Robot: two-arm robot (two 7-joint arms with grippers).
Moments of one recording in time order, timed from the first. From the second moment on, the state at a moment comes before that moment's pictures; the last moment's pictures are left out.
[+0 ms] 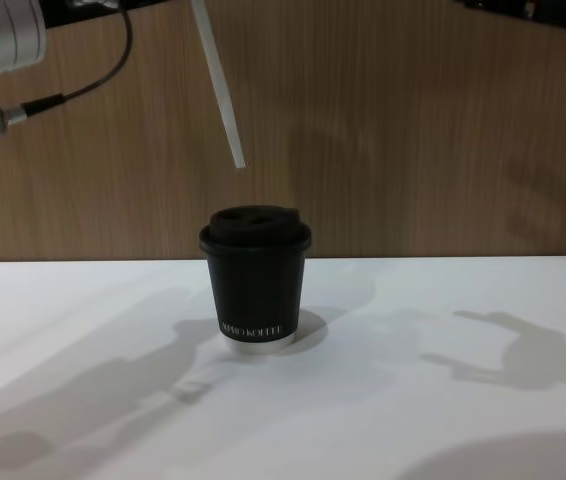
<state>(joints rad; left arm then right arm) -0.56 0.49 0.44 -1.56 -0.77 0.04 -0.37 0.55 0.36 -0.29 -1.44 0.61 0.12 0.80</state>
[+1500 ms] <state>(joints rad) -0.55 0.44 0.43 -1.47 -0.71 0.05 -0.37 0.55 0.36 -0.29 -1.44 0.61 0.12 0.80</state>
